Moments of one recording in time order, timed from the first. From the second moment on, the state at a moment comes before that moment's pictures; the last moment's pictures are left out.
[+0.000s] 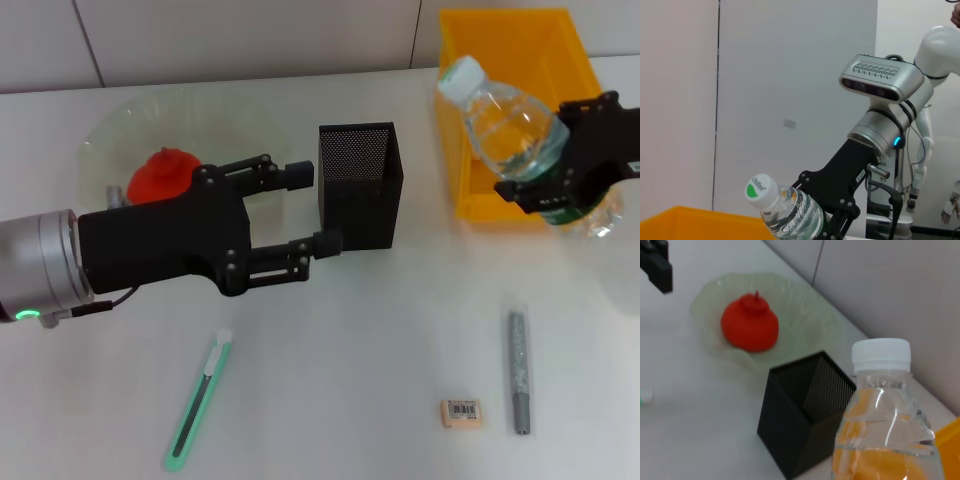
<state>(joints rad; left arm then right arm) -0.42 -2.07 1.27 0.82 1.39 1.53 -1.26 0.28 2.09 -1.12 -1.72 -2.32 -1.47 2.01</state>
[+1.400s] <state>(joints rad) -0.42 -2.07 1.27 0.75 1.23 1.53 -1.24 0.27 2.08 -0.98 -1.09 -1.57 -1.62 1.30</state>
